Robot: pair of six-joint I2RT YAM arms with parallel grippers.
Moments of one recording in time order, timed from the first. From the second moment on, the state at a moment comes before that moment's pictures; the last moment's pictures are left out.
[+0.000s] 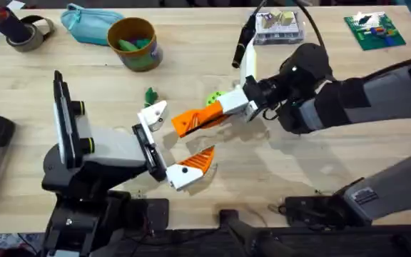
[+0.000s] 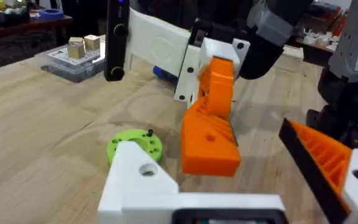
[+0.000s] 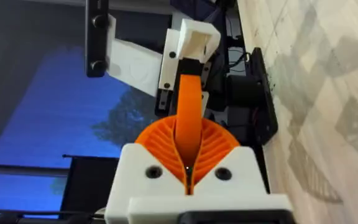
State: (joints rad) left arm -0.10 0.00 0.01 -0.09 1.01 -0.06; right arm 0.44 1.78 0.55 1.37 -1.50 1.58
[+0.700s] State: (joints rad) left arm -0.10 0.00 0.01 -0.09 1.03 -0.03; right arm 0.45 1.78 0.55 1.39 -1.50 1.59
